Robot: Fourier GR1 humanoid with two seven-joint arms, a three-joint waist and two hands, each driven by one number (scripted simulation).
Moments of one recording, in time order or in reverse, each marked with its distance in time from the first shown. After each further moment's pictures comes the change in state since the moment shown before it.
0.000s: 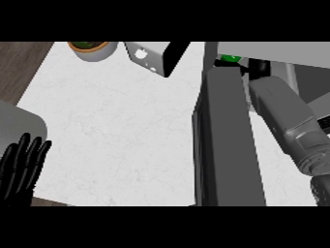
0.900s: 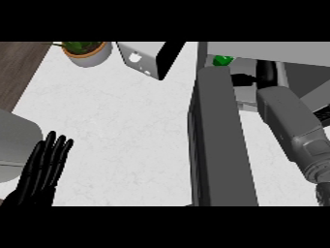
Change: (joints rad) left arm -0.012 -0.051 -0.116 0.007 -0.099 0.047 0.015; right arm 0.079 -0.022 -0.041 -0.022 -0.037 0.153 -0.085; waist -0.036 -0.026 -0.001
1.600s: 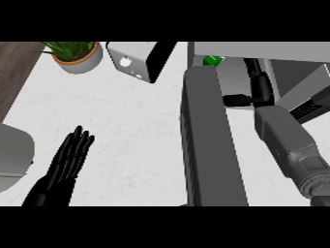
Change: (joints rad) left arm -0.059 -0.003 -0.046 0.099 -0.021 -0.001 0.017; right arm 0.122 0.035 -0.035 -0.013 -0.036 0.173 -0.119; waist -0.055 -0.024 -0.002
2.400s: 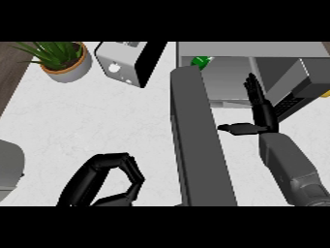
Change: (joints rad) left arm -0.180 0.030 -0.089 0.220 -0.078 -0.085 0.021; right arm 0.214 0.021 0.010 -0.089 -0.016 0.196 -0.139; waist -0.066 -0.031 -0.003
